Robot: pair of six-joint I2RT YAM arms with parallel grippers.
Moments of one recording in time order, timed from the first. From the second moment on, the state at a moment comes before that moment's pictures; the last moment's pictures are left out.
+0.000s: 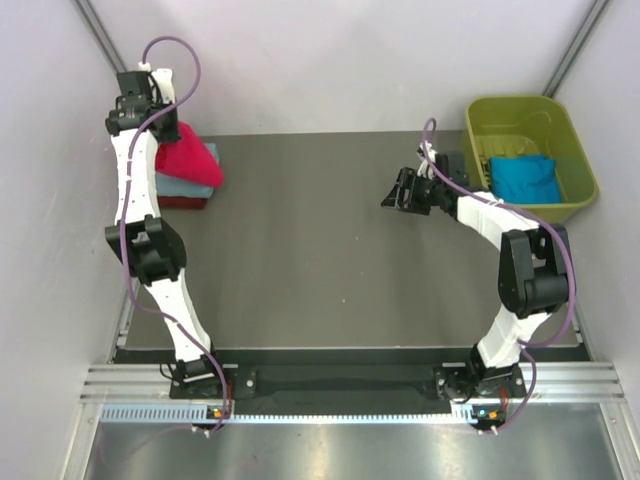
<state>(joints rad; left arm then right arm) 0.21 2.12 2.36 -0.90 0.12 0.17 0.19 1.75 1.19 -0.16 -0.47 0.38</state>
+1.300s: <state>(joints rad) 0.19 2.36 2.29 -0.54 -0.45 0.46 0.19 1.73 1.13 -0.15 -0.46 0.38</state>
